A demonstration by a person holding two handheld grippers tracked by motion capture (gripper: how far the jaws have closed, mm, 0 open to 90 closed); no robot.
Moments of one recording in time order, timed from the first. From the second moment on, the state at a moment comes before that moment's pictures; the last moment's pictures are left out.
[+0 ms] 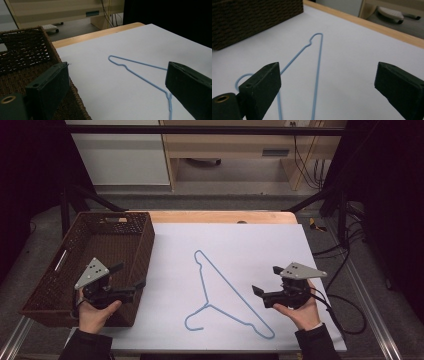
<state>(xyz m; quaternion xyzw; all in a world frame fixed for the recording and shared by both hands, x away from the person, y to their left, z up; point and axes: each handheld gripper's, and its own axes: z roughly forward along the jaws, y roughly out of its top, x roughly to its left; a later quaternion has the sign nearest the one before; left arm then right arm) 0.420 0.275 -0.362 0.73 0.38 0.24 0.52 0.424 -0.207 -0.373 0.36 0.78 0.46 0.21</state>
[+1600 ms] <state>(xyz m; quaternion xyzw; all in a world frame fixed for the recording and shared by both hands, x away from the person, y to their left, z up) 0.420 0.270 -0.363 0.74 0.37 0.25 0.51 0.435 -0.105 -0.457 0.26 0.92 0.28 0.08</state>
